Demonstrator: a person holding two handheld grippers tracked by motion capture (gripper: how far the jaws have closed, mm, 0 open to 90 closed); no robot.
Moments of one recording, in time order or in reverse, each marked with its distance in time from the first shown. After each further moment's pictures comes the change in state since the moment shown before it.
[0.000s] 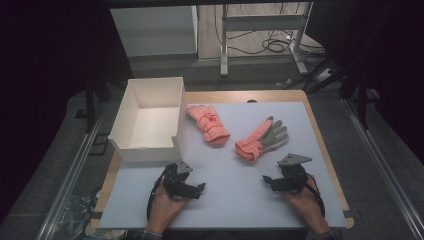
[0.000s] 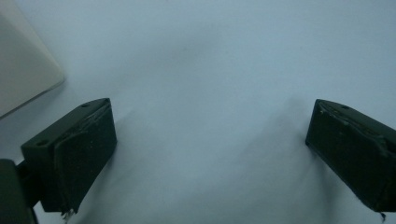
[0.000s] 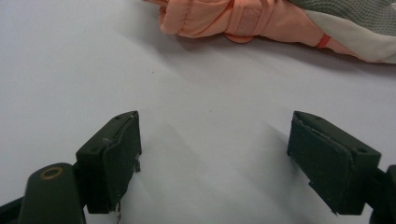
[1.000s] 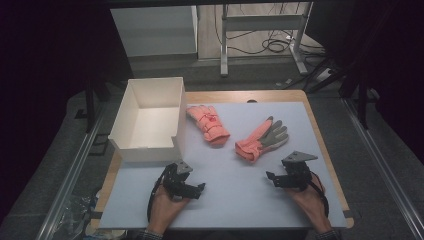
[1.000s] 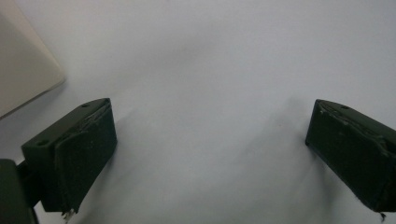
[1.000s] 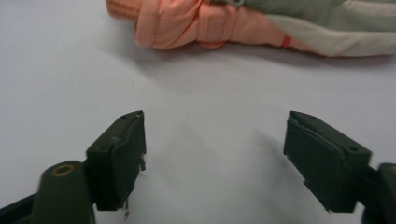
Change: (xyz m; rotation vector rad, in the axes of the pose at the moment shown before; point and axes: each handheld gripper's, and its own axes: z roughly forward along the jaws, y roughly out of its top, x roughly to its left) left arm 0.000 0.000 0.000 0.001 0.000 0.003; right arm -0.007 0.003 -0.009 -0.015 -0.039 0.089
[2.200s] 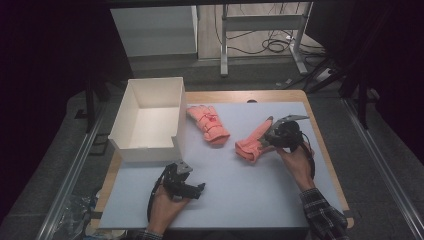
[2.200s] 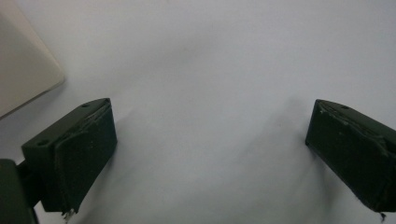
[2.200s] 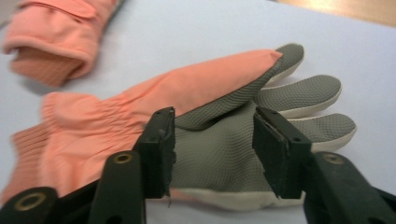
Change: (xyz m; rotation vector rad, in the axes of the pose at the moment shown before) left arm 0.000 0.000 0.000 0.001 0.000 -0.001; right arm -0.044 0.095 0.039 0.002 -0.092 0.122
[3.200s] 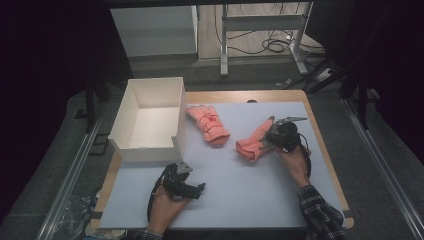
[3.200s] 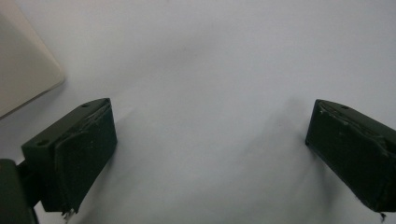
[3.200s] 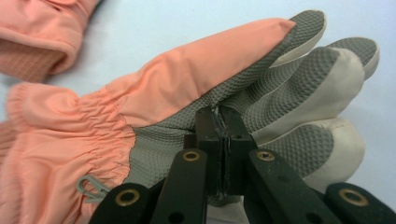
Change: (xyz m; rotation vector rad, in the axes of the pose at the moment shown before) left arm 0.000 0.000 0.000 -0.002 0.001 -0.001; right arm -0.007 -0.009 0.017 0.025 0.027 0.050
